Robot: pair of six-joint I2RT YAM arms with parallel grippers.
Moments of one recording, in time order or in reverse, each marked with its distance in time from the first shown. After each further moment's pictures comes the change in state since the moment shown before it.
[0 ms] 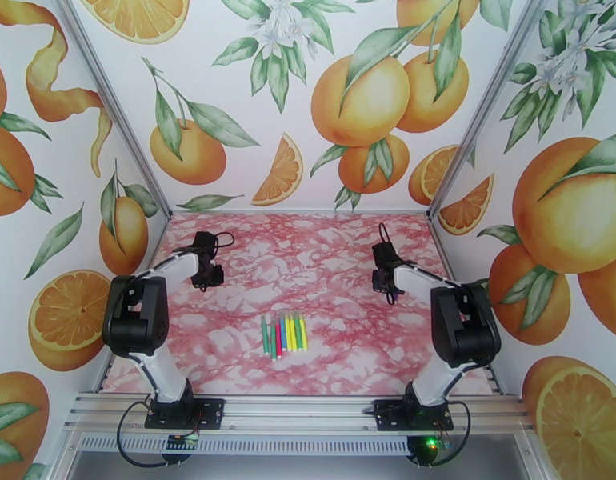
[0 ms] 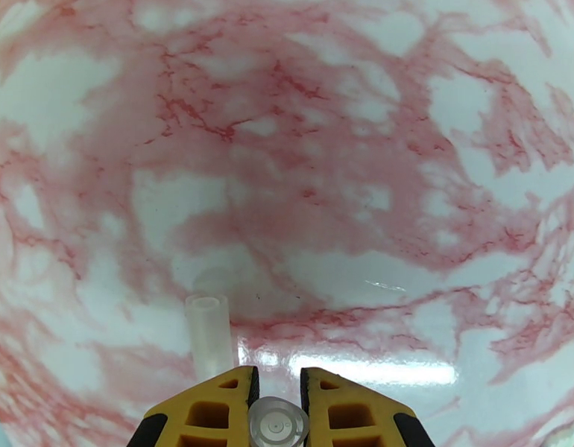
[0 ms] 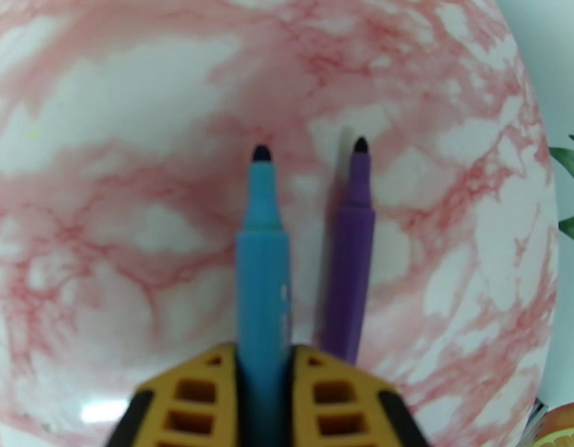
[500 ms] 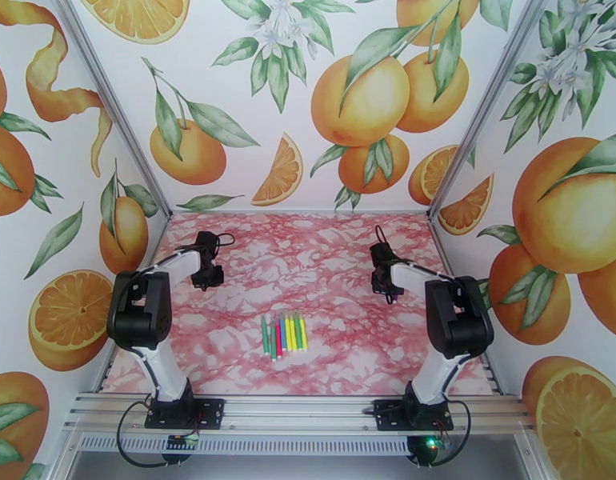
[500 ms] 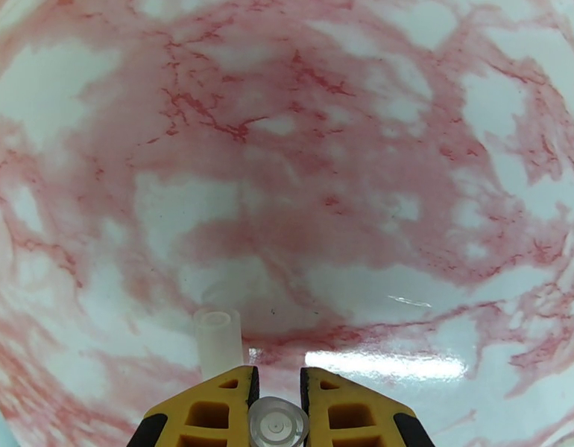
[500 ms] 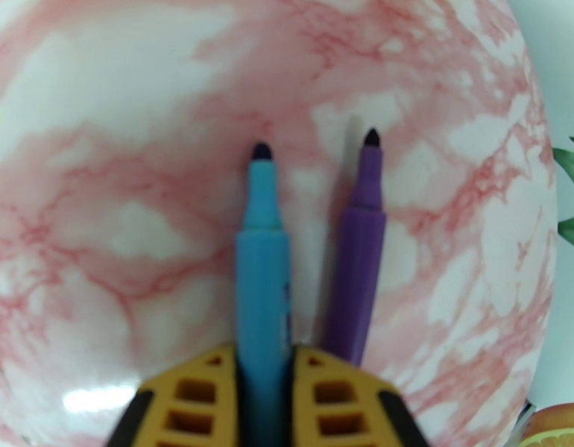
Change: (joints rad) left arm 0.000 0.046 0.035 -0.027 -0.026 0.001; right arm -0.002 0.051 0.032 -0.023 0.027 -0.015
